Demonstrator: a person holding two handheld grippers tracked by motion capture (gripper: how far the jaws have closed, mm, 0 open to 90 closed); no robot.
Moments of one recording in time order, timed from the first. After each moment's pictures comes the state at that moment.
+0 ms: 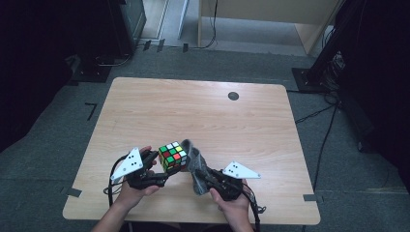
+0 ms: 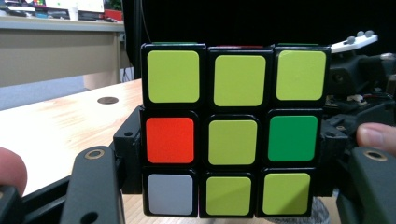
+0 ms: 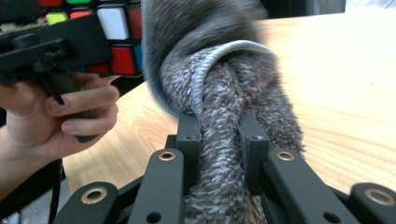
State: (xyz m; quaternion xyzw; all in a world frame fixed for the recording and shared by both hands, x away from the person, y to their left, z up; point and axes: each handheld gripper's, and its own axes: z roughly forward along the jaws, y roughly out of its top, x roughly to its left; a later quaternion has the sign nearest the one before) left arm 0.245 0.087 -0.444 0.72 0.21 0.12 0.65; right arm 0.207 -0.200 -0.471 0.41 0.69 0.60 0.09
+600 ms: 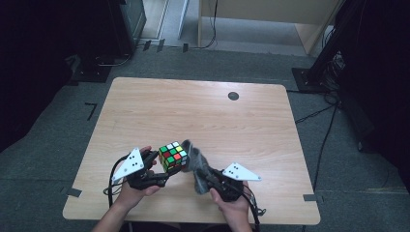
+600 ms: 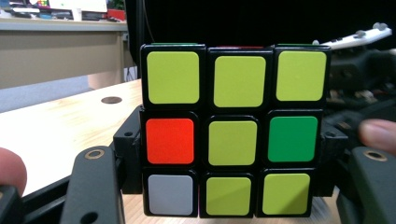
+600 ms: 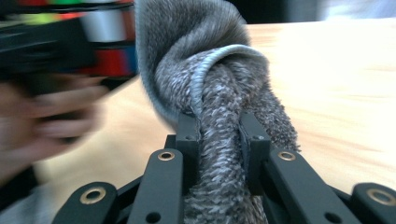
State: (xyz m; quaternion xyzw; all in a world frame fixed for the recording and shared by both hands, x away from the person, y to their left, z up) left arm 0.244 0.085 -0.443 0.72 0.21 0.12 0.65; right arm 0.203 -0.200 -0.469 0.42 0.69 0.58 0.12
